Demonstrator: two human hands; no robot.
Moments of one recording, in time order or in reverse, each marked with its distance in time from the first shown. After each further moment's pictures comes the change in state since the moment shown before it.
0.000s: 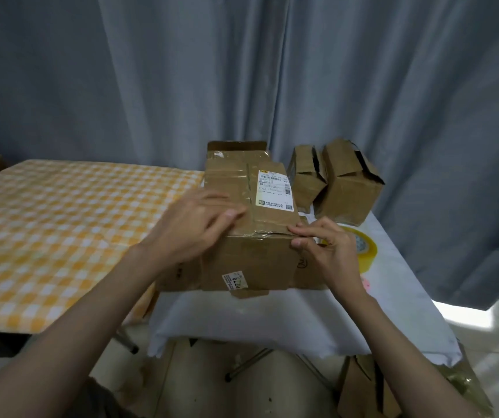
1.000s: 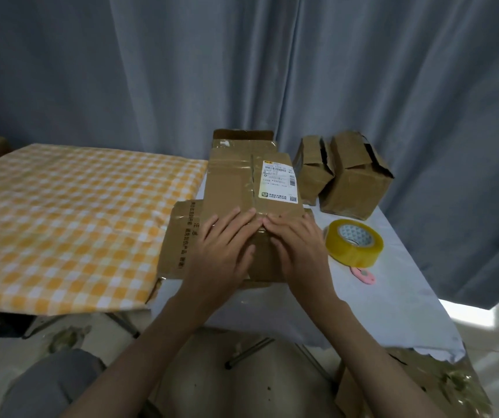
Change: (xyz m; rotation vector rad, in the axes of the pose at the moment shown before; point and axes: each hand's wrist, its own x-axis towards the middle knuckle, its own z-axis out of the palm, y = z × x) left_hand -0.051 0.048 0.072 0.098 0.210 -0.114; right_hand -0.023 -0.006 0.052 -0.305 -0.011 -0.335
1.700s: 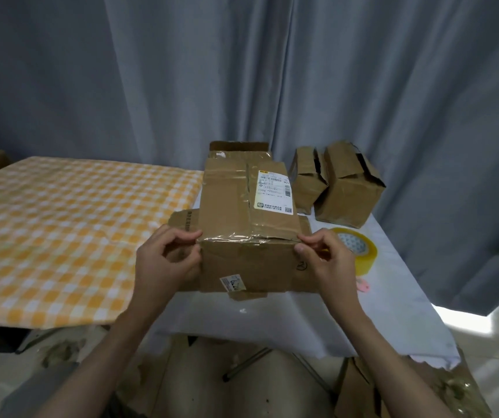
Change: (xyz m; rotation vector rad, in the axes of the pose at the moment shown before) left_hand -0.015 -0.044 -0.039 -0.616 0.252 -0.423; right_hand -0.003 0.008 -0.045 0.383 0.062 0.520
